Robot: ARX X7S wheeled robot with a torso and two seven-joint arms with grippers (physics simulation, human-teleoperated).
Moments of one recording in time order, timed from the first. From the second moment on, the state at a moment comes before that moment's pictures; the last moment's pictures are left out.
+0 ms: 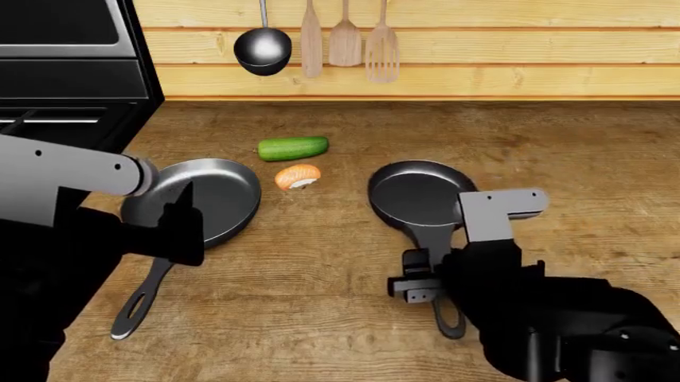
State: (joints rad) left arm -0.74 -0.77 -0.04 0.69 -1.68 -1.28 -1.02; right arm 0.70 0.50 -0.32 -0.32 1.53 1.17 1.08
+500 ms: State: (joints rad) left arm -0.79 -0.79 0.04 0.57 -1.89 -1.21 -1.15; right arm 0.86 0.62 -0.28 -0.53 1.91 1.15 1.39
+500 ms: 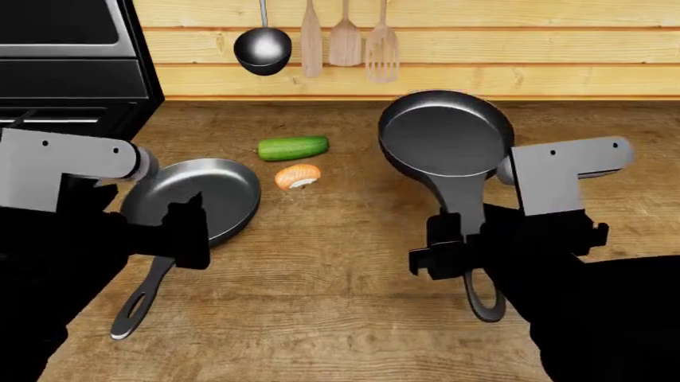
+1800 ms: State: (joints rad) left arm -0.93 -0.84 0.48 0.23 -2.11 -1.06 -1.43; right arm 0.76 0.67 -0.24 -0.56 1.83 1.11 1.26
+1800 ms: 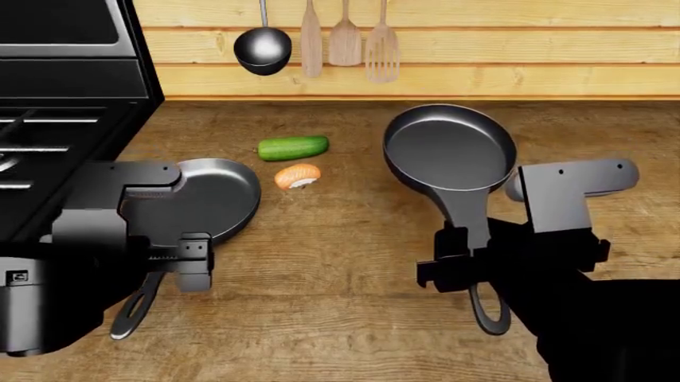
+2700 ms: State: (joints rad) left arm -0.84 -0.83 0.51 0.22 -2.00 -1.04 -1.31; right arm 0.75 0.67 -0.26 -0.56 1.81 1.08 1.24
